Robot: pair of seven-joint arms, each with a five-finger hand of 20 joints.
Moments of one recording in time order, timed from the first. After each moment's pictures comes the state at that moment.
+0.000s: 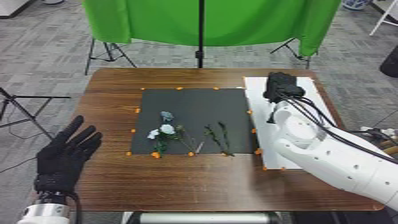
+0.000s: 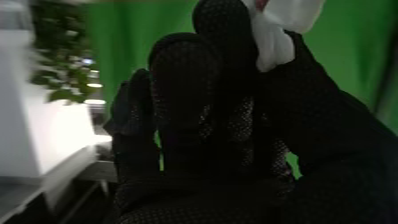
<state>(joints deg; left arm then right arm) 138.6 -57.8 -99.2 -125.8 28.1 10.7 22.3 -46.6 -42.8 19.7 -91.7 -123.4 15.7 47.3</state>
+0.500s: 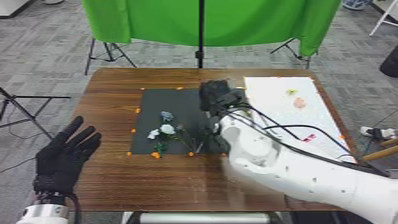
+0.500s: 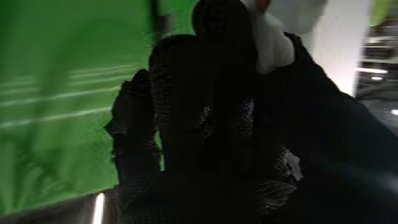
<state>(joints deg) 138.8 -57.9 -99.6 -125.8 28.5 10.5 21.8 -45.9 -56.1 12.9 -96.6 -128.3 14.6 38.7</state>
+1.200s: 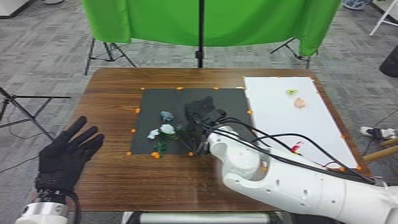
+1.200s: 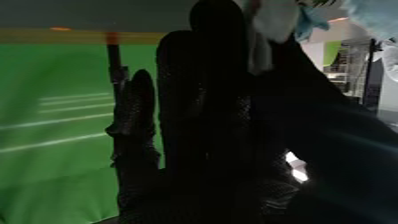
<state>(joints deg) 138.3 -58.3 -100.4 -125.8 29.2 9.7 18.7 -49.0 -57.8 11.8 -97.5 -129.3 7.8 37.0</state>
